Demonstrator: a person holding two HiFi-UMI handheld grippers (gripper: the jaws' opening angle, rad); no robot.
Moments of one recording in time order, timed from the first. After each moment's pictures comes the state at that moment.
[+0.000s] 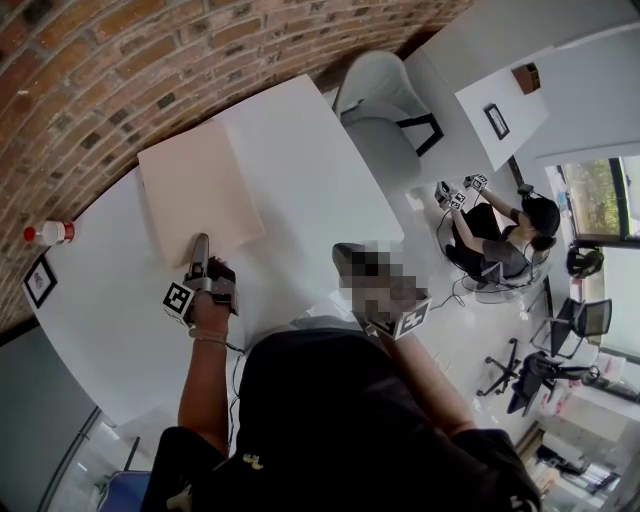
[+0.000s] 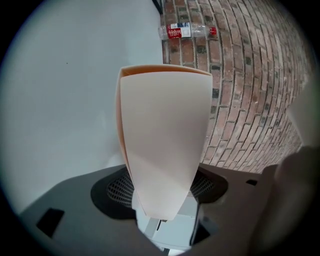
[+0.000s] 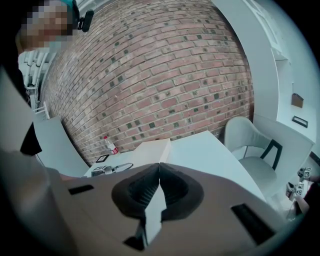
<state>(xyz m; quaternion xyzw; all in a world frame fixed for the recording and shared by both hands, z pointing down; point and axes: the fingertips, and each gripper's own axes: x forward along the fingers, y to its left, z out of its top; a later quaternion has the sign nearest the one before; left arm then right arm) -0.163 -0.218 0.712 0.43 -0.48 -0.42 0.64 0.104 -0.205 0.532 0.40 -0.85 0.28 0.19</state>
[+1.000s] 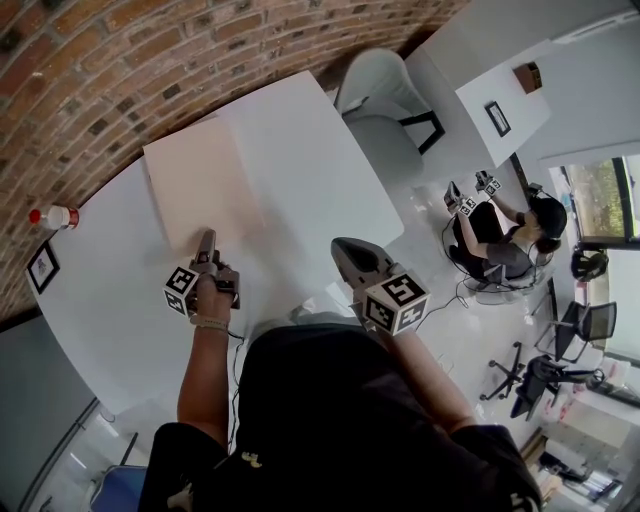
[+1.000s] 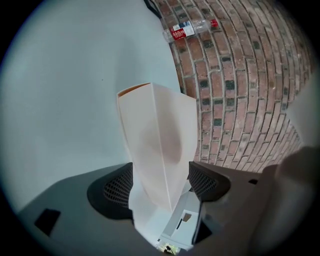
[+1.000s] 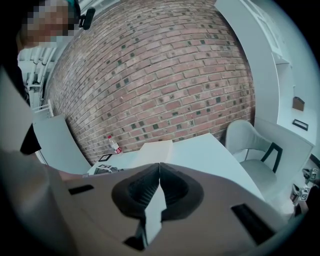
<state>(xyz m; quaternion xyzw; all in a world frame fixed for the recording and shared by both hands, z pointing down) -0.153 -0.182 0.745 0.37 -0.55 -0.32 0.68 0.108 -0.183 0.523 0.39 -0.86 0.26 0.19</state>
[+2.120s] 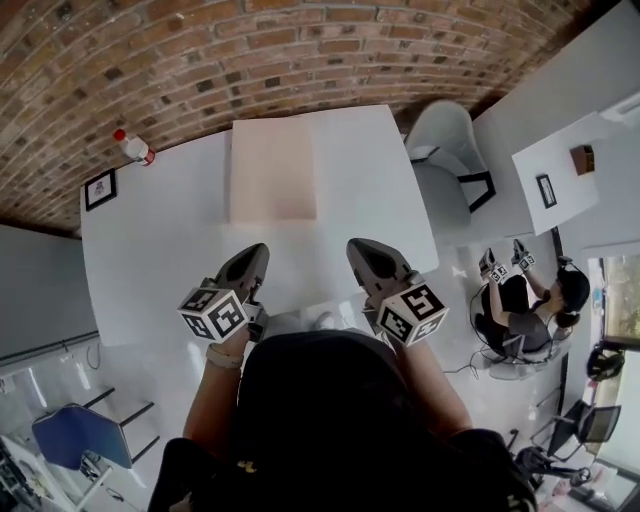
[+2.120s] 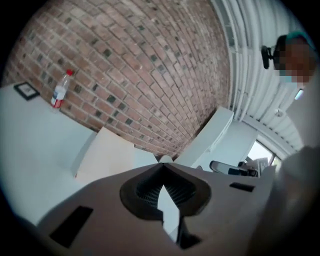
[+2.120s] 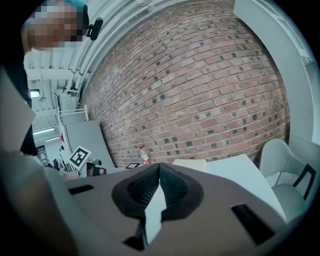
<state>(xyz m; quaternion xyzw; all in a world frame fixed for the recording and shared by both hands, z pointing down) -0.100 -0.090 0.501 0.74 -0.55 -0.11 0.37 0.050 -0.137 0.445 0.25 -0.94 0.19 0.10</state>
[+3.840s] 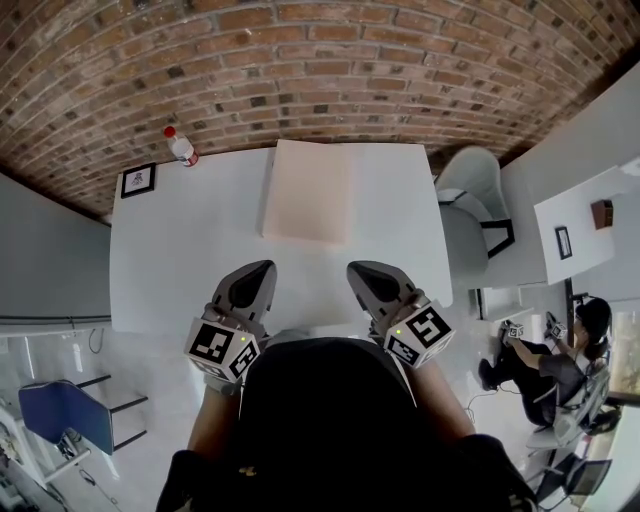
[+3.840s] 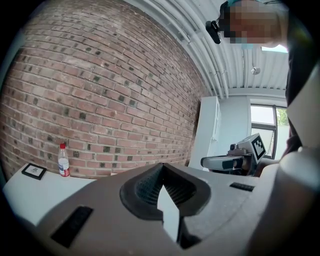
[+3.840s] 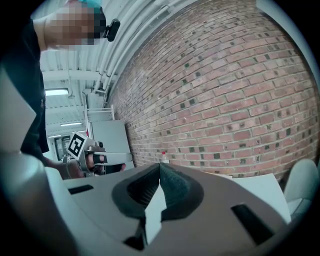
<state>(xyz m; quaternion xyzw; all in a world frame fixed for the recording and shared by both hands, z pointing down) -0.122 -0.051 0.395 0.76 -0.63 -0.01 0.15 -0.007 -0.104 0.396 0.12 -0.98 0.12 0.08</state>
